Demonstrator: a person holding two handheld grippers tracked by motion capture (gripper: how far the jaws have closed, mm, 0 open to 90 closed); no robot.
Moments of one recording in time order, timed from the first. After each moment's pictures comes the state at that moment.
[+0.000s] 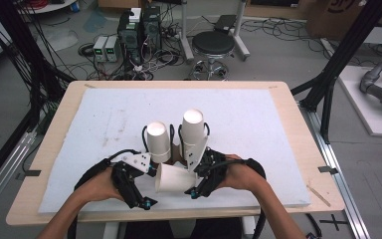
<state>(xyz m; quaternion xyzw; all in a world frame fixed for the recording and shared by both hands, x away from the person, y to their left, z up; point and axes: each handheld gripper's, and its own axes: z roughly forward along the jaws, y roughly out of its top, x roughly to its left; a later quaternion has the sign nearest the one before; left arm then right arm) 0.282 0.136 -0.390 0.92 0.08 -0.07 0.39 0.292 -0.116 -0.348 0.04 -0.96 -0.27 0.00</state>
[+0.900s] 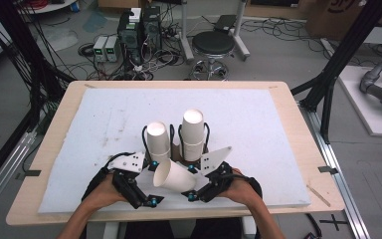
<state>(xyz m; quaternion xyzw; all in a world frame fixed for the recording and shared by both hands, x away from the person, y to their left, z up) 0.279 0.141 -0.410 0.84 0.09 -0.05 0.53 0.286 -0.142 -0.395 -0.01 -0.90 -0.44 0.00</state>
